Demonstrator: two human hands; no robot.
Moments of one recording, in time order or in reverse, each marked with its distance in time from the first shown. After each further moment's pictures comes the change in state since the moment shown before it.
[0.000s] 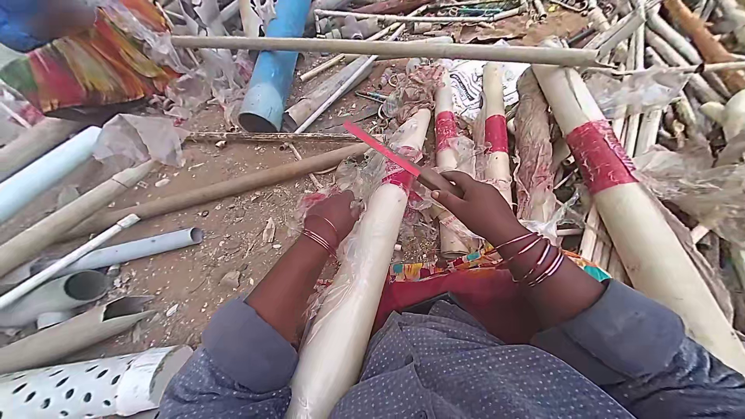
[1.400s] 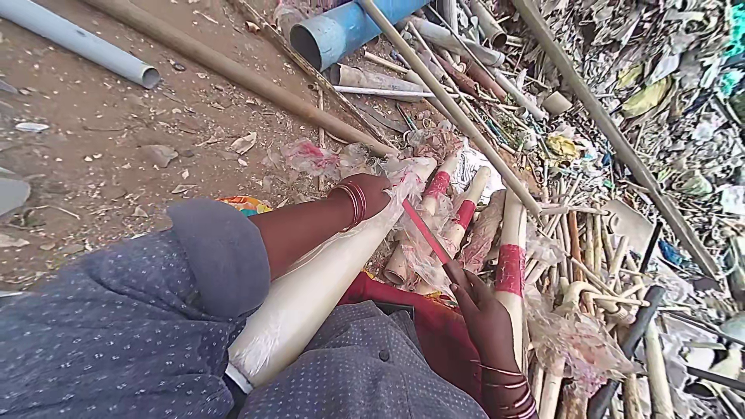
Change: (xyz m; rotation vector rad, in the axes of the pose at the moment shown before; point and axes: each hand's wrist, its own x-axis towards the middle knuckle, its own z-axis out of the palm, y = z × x) left_hand -0.055 -0.012 0.028 -0.577 0.099 0.148; right_hand -0.128 0.027 0.007 -0.364 0.162 -0.006
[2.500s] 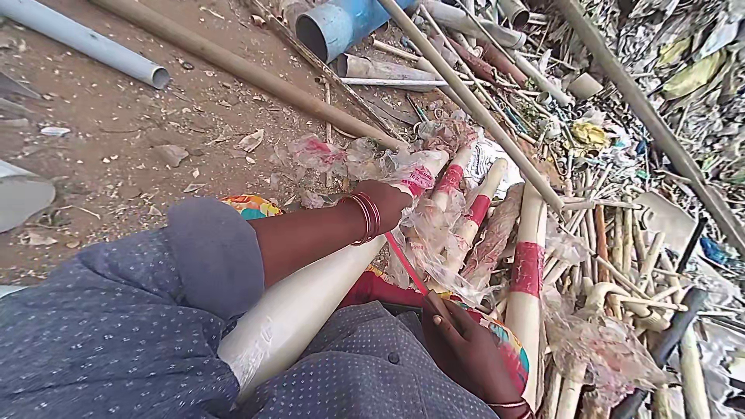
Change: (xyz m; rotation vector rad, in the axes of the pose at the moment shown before) left_hand -0.006 0.029 0.003 0.354 -0.154 0.121; right_hand -0.020 0.015 0.016 0.096 -0.387 -0.069
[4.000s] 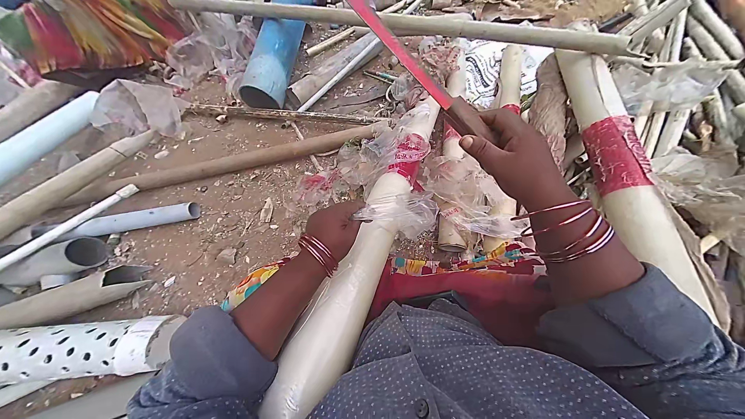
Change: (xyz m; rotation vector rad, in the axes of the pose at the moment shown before) left_hand 0.008 -0.022 0.036 -0.126 0.466 0.100; right_hand 0.142 -0.008 -0.104 0.453 0.456 -0.242
